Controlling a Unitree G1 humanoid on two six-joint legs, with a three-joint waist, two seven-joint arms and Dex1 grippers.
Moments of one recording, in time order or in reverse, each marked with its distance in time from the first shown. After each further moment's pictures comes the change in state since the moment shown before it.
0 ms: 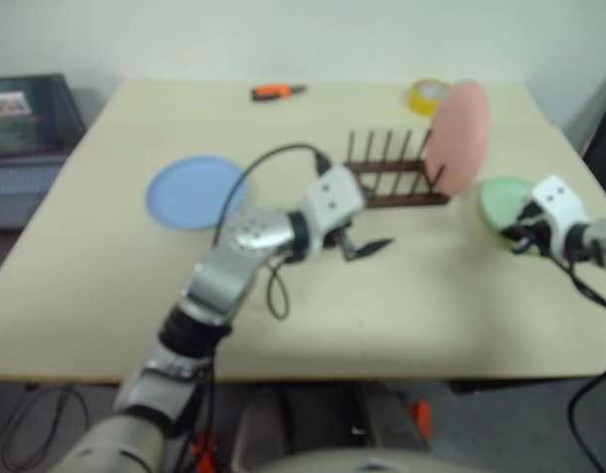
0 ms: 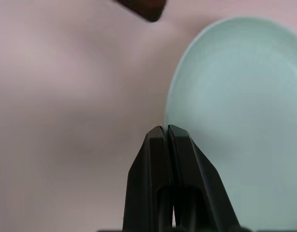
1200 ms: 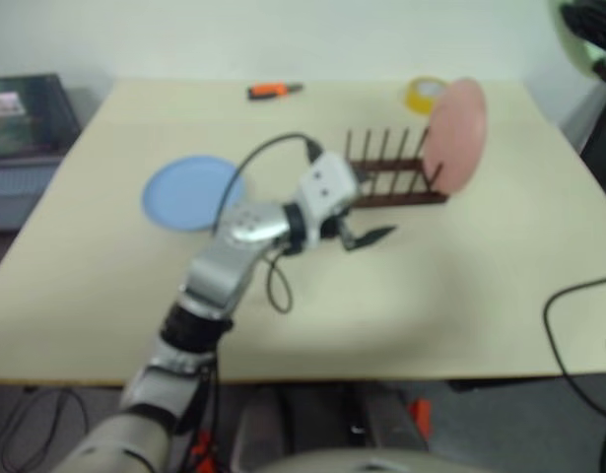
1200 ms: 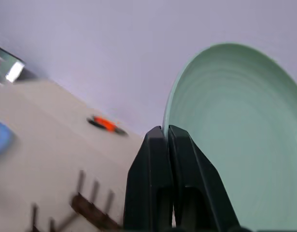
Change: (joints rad) left arm -0.010 -0.028 0.056 0.028 -0.035 -0.034 -0.005; right arm -0.524 0.140 -0.239 -0.181 0.315 0.003 -0.083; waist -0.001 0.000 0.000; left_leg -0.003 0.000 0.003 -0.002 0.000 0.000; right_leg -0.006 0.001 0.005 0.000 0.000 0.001
